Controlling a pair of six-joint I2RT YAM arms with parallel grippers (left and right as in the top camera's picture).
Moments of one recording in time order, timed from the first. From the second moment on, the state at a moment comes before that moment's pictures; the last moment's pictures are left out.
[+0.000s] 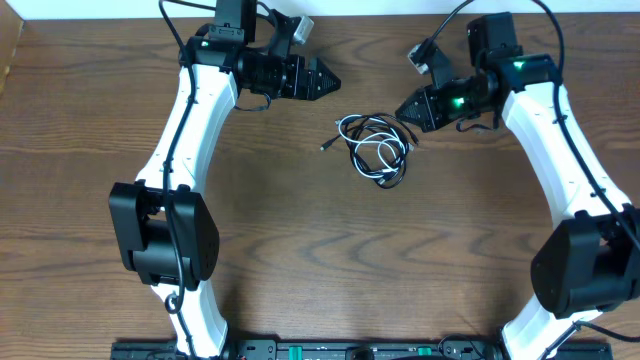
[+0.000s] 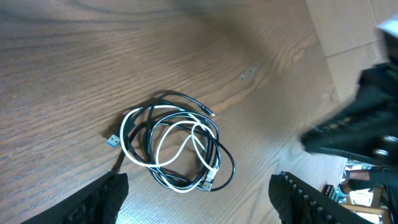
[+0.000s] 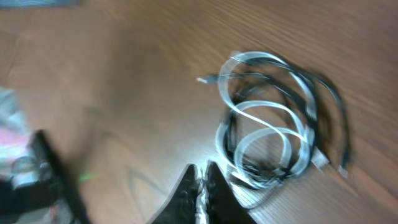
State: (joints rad) left arm -0.16 2.00 1.82 -0.86 0.80 -0.01; right arm 0.17 1.86 1.64 -0.95 -0.65 -0.16
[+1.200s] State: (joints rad) left arm -0.16 2.00 1.82 -0.87 0.80 0.01; right arm 0.11 2.19 1.61 -0.78 -0.59 -0.11
